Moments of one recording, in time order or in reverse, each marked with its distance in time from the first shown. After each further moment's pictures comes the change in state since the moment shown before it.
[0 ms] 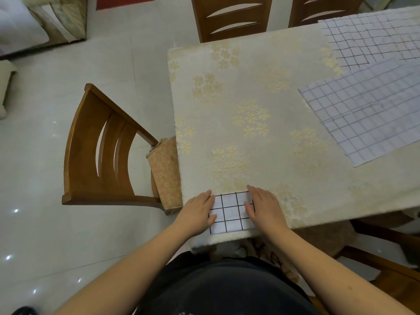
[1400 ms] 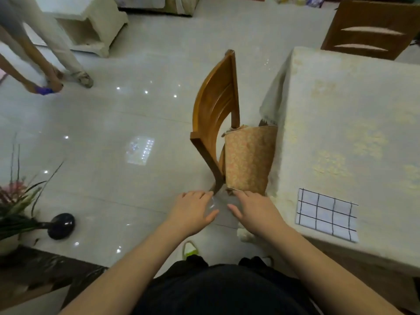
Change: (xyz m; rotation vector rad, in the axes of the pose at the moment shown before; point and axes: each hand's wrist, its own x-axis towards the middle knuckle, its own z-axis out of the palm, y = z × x) left_hand -0.265 -0.139 0.005 -0.150 0.149 -0.432; right_hand -0.059 -0.311 0.017 -0.247 -0.280 -0.428
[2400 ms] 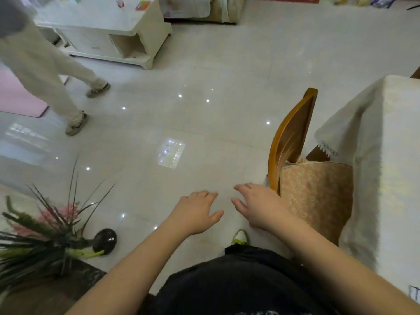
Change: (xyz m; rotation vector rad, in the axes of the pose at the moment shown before) left_hand 0.088 -0.229 -0.107 -0.065 -0.095 -0.119; right_hand 0.232 -0.156 -0.094 0.021 -0.043 -0.199
